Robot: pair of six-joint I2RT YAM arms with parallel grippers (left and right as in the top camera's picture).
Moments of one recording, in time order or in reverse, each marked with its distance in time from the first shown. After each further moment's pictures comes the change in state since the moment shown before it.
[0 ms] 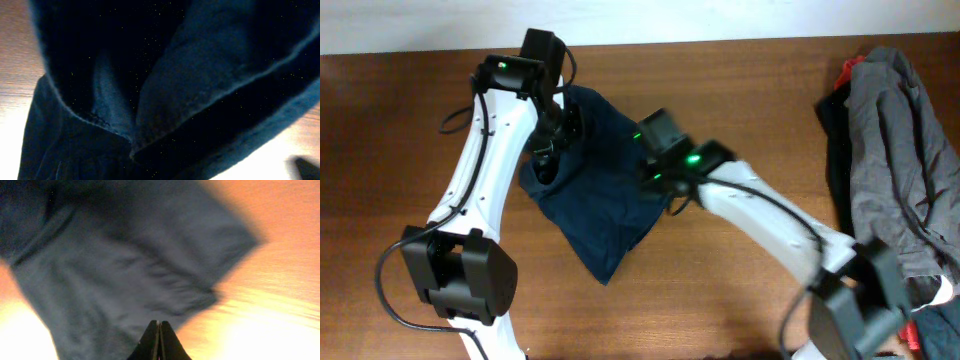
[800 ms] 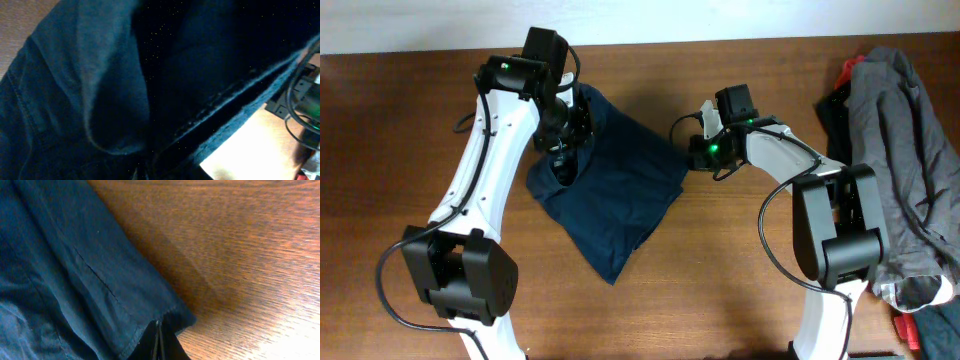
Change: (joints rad) left arm -0.002 0.000 -0.001 0.041 0.168 -0.008; right arm -0.376 0.356 -0.002 0.247 -0.472 -0.256
